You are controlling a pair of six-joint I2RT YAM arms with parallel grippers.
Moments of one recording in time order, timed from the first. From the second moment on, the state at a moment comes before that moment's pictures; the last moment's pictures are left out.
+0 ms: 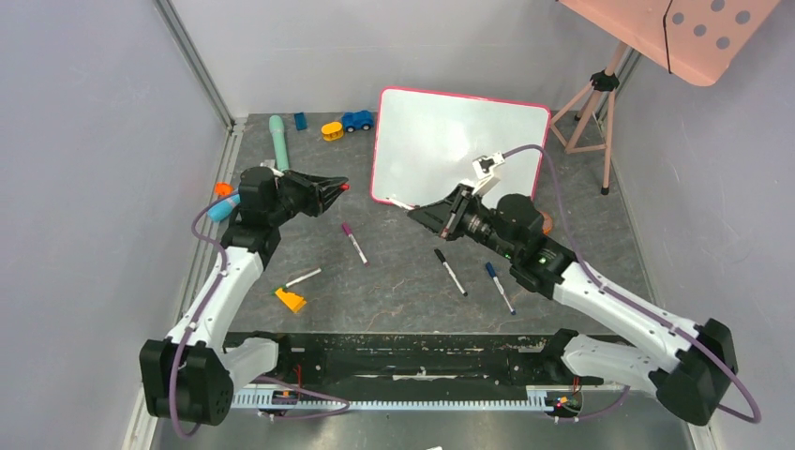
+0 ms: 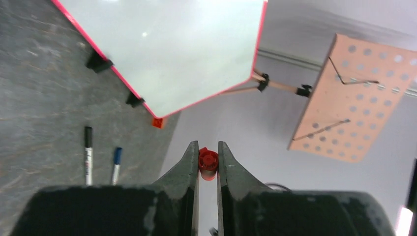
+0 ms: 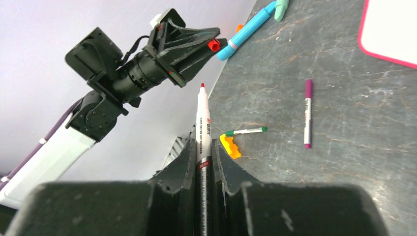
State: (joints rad) left arm -0.15 1.07 0.80 -0.04 0.45 -1.49; right arm 0.78 1.09 0.82 0.20 -0.13 0.89
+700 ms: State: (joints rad) left arm -0.12 1.33 0.81 -0.43 0.20 -1.04; right arm 0.77 0.93 0.88 -0.42 0.13 0.61
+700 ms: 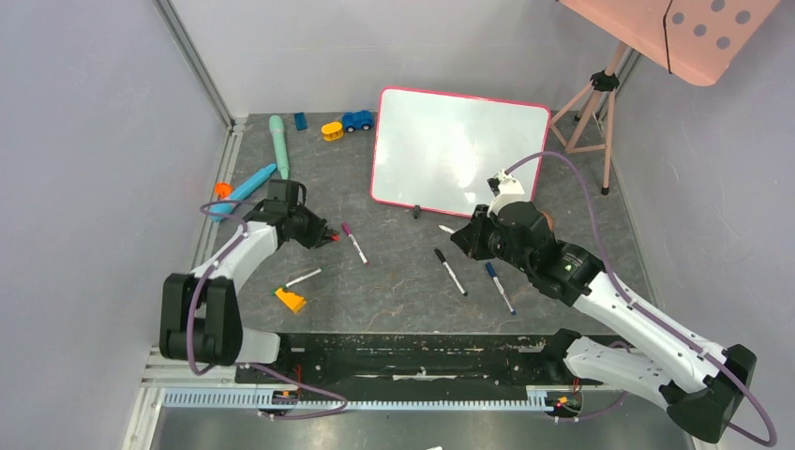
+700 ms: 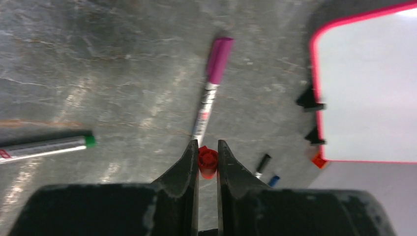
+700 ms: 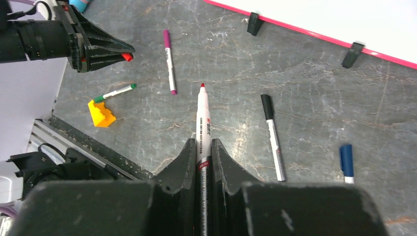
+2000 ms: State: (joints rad) left arm -0.14 1.38 0.96 -0.55 0.42 -0.81; right arm 0.33 0.88 0.81 -0.41 -0.09 0.59
